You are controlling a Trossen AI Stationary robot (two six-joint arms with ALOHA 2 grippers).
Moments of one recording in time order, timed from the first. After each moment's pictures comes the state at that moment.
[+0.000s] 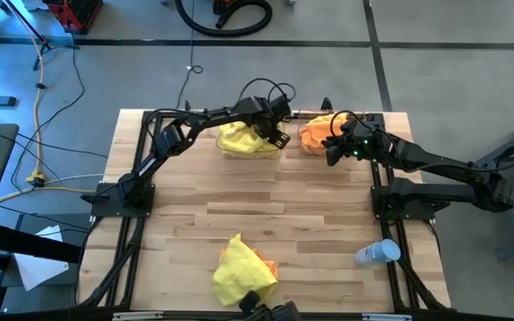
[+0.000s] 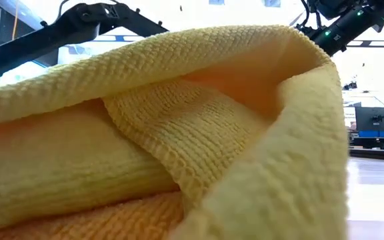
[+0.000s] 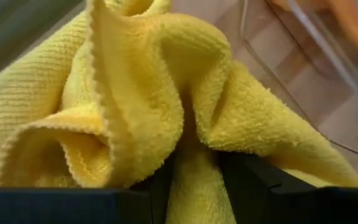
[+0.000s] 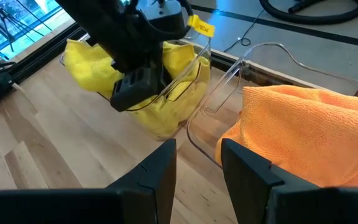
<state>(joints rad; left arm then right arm) 0.46 2.44 2.17 -0.97 -0.01 -0.38 -0.46 0.82 0.61 -0.33 0.15 0.40</state>
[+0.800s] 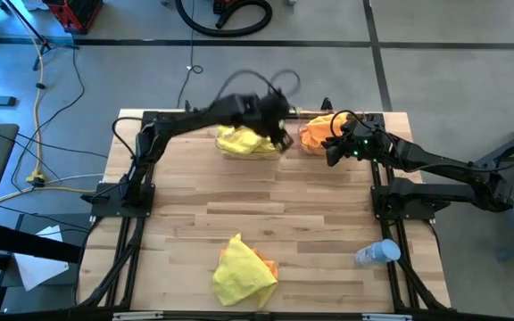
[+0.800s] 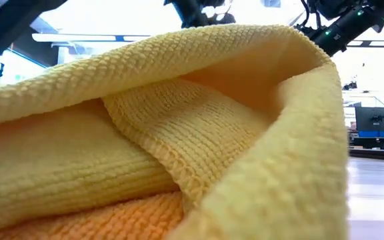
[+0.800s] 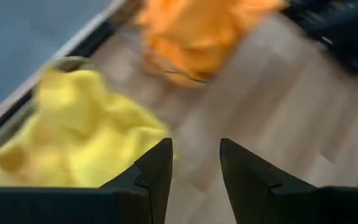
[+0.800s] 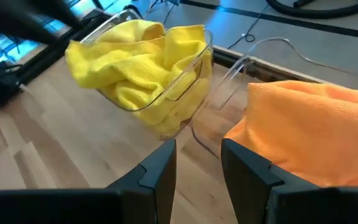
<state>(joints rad) 0.30 2.11 2.17 -1.00 -0.07 -0.34 -0.46 0.82 0.61 -0.33 0.13 0.43</state>
